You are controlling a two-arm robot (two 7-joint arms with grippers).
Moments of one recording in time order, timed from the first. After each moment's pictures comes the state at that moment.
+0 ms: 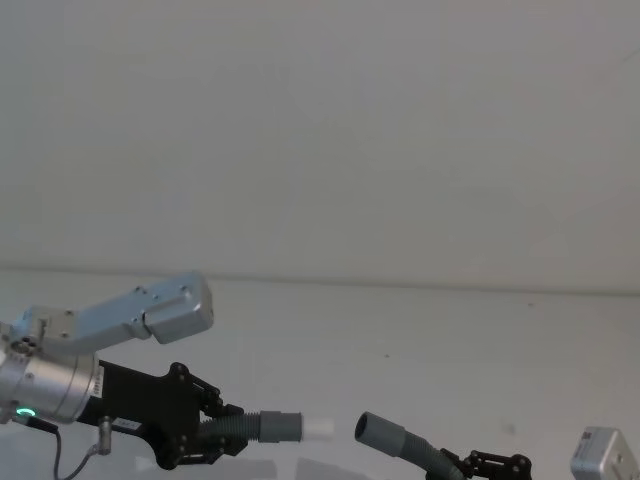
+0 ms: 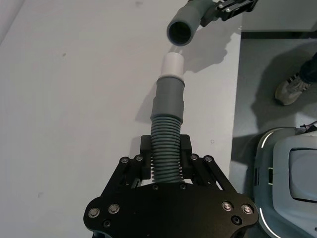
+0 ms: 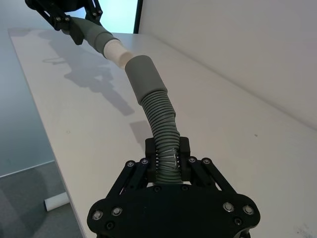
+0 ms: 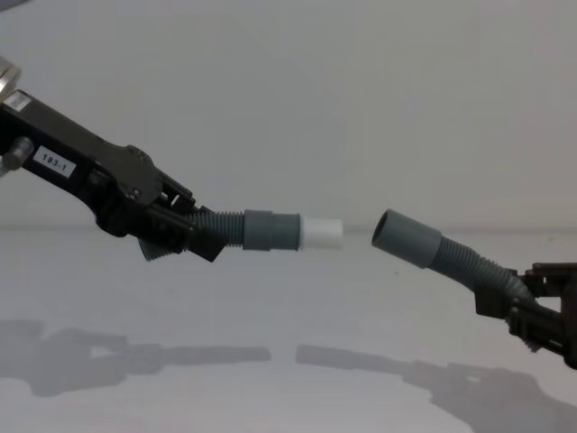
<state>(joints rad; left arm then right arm) -0.78 0.72 0.70 -1.56 -0.31 0.41 -1.06 0.12 0.51 -0.26 -1.53 0.30 -0.17 0.72</state>
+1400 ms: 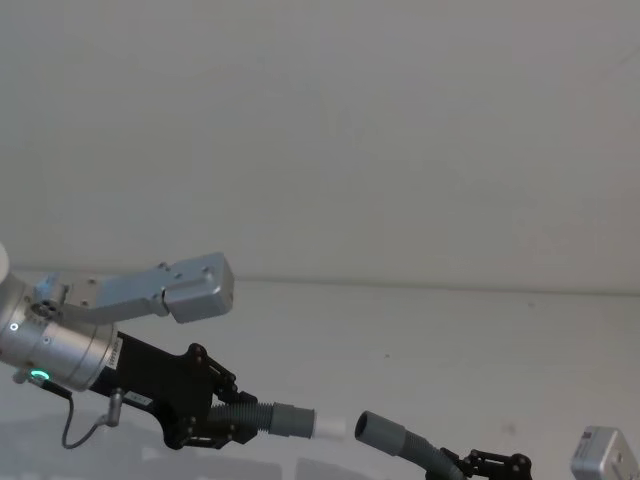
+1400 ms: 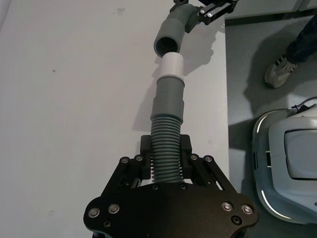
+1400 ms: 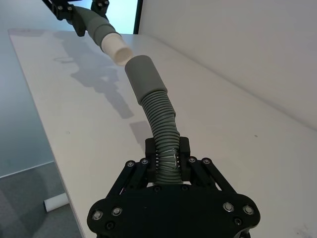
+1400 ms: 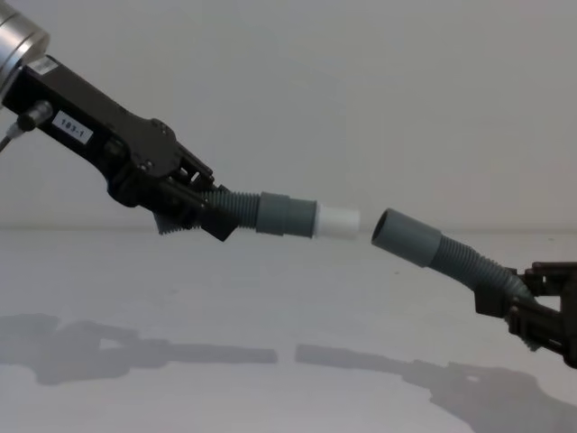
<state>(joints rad) -0.93 0.68 0.80 -1.48 -0.28 0.37 -1.17 0.12 0.51 -0.26 -1.53 0.30 -0.17 0.72</state>
